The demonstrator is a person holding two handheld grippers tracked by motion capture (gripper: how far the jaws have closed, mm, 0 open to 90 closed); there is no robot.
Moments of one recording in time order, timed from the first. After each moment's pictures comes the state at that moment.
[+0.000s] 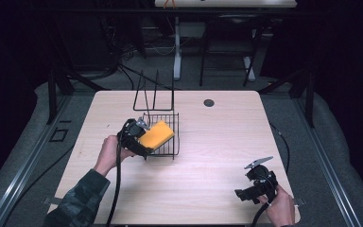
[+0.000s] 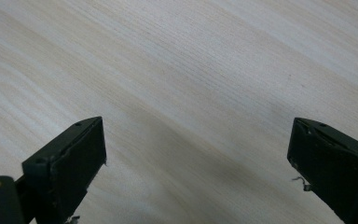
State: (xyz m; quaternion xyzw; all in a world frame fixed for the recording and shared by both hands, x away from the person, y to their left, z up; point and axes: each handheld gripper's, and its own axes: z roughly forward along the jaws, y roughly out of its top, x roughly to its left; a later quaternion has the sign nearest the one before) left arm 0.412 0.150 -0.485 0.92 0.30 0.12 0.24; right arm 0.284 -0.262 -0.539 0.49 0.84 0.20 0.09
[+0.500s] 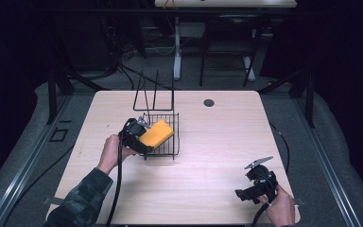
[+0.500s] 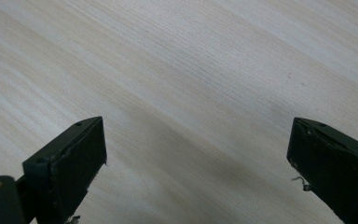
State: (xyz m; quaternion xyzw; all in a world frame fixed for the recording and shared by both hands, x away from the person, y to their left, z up) left arm 0.424 0.151 -0.496 0.91 0.32 0.12 0.24; right arm 0.284 -0.263 -0.539 0.49 0.84 0.20 0.09
